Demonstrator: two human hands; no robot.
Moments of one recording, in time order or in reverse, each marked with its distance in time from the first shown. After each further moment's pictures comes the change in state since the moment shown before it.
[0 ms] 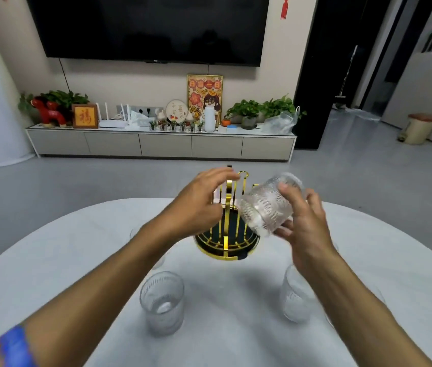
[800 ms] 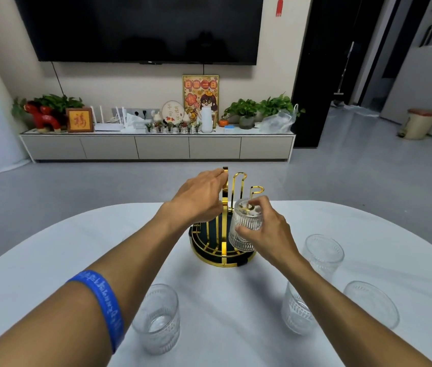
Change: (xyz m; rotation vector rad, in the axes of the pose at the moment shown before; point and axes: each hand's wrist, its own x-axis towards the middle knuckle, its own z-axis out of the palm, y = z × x) left_hand 0.064 -0.030 0.027 0.504 -0.154 -0.096; right_hand 0.069 0.078 0.001 -0.972 -0.143 -0.414
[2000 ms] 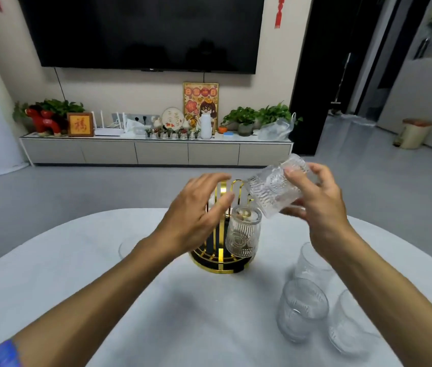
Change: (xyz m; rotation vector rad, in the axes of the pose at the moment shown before) left_hand -0.058 0.010 -0.009 -0.426 0.432 0.155; right_hand 0.004 -0.050 -0.101 0.799 0.186 0.170
